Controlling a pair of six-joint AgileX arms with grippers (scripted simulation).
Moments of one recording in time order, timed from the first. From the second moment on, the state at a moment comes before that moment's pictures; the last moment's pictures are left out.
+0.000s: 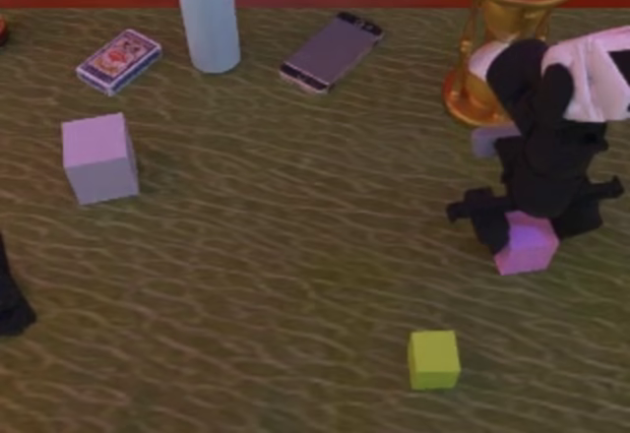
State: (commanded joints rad) left arm 0.02 0.00 0.00 0.00 0.00 0.00; right arm 0.32 2.17 1.37 -0.77 0.00 0.18
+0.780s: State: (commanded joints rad) left arm 0.02 0.00 0.00 0.00 0.00 0.00; right arm 0.33 2.04 1.52 -1.02 0.01 0.17
